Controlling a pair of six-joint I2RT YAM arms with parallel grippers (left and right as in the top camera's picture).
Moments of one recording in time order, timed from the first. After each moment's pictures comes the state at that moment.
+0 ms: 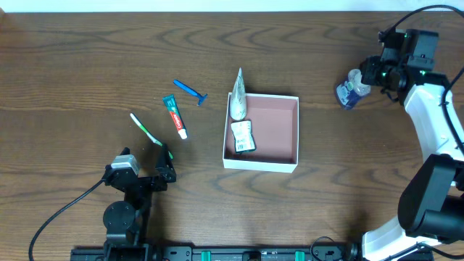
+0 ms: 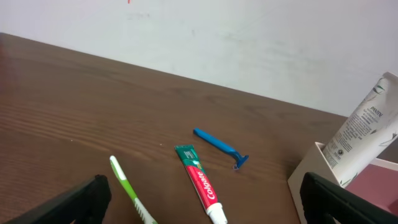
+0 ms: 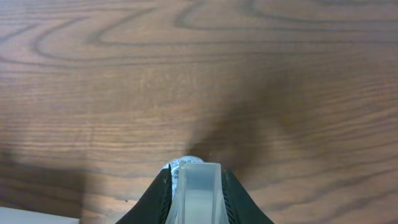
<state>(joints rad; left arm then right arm) -0.03 0.01 0.02 -0.11 0.00 -0.27 -0.17 1.78 1.37 -0.47 -0.23 0.02</state>
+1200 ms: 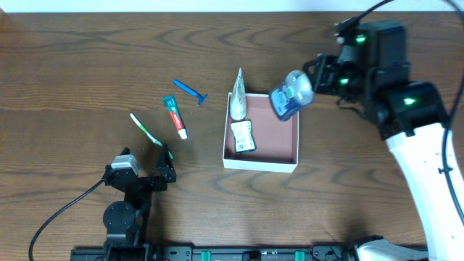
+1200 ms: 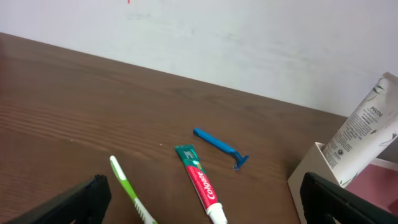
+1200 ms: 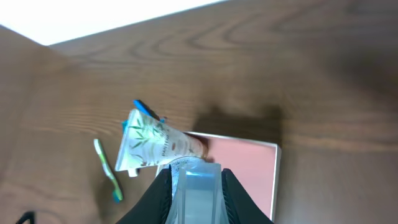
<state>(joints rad) -0.03 0.01 0.02 -0.11 0.00 -0.27 0.29 1.42 1.54 -0.87 -0.18 0.48</state>
